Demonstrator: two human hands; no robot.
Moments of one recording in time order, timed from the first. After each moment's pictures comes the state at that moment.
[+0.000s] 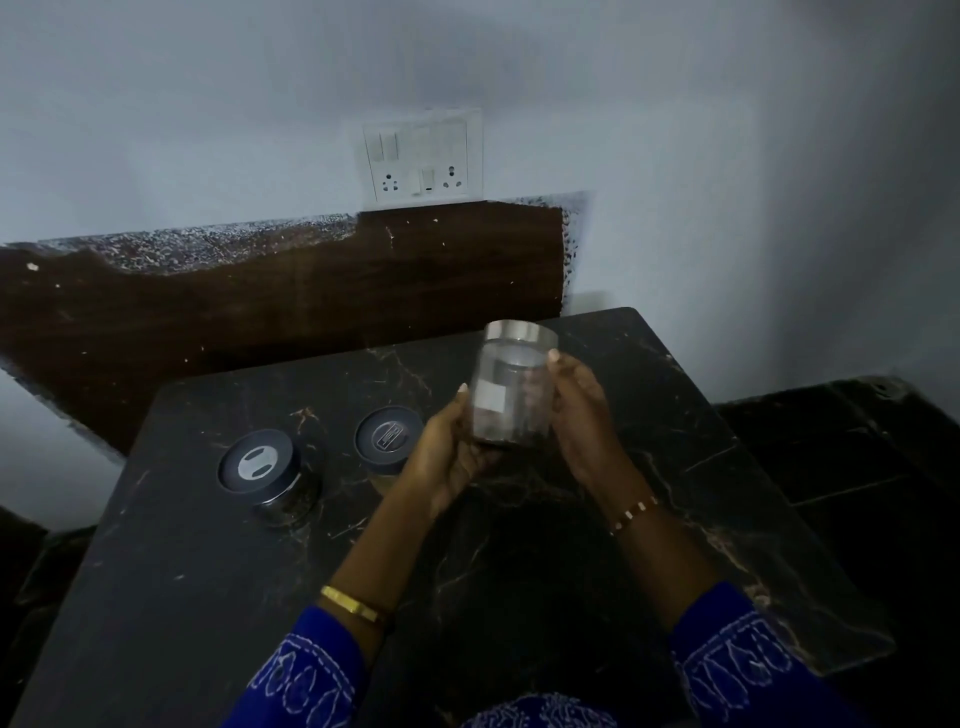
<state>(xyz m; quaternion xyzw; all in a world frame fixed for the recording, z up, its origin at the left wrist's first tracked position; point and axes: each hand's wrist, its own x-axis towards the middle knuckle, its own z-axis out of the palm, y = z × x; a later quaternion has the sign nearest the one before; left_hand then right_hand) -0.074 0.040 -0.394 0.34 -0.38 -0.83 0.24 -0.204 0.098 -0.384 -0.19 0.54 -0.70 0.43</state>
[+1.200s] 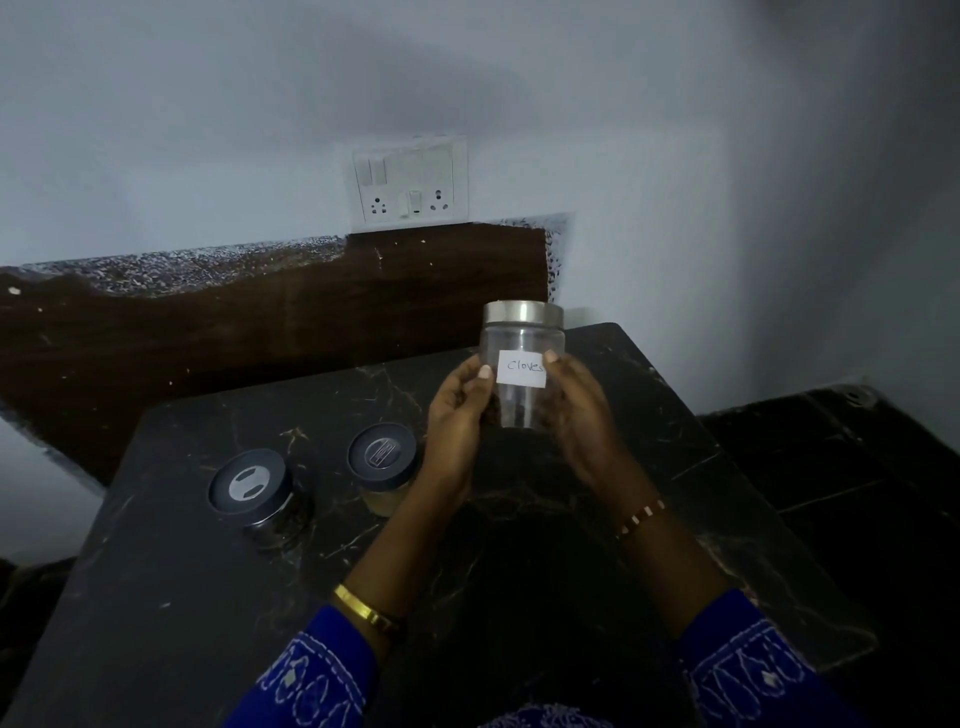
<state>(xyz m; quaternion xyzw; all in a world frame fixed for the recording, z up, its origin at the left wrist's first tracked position) -0.094 0.052 -0.364 0.32 -0.48 -0.73 0.37 -0.204 0.110 -0.360 -0.25 0.52 -0.70 0.42</state>
